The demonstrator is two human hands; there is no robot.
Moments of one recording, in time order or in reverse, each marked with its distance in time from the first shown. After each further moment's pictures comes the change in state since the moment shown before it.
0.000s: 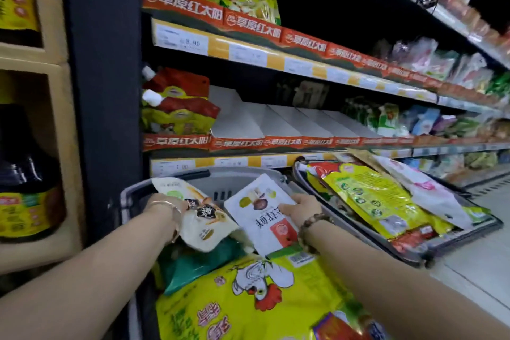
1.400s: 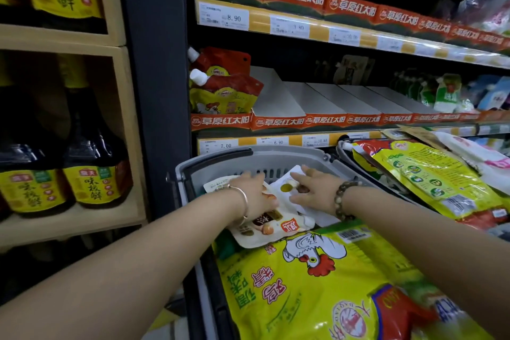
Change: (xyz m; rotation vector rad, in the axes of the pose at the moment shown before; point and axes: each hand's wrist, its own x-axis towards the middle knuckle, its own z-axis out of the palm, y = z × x) left_hand -0.048 0.006 0.006 0.949 -0.350 0.566; right_hand -0.002 -0.030 0.021 -1.044 -0.435 -0.476
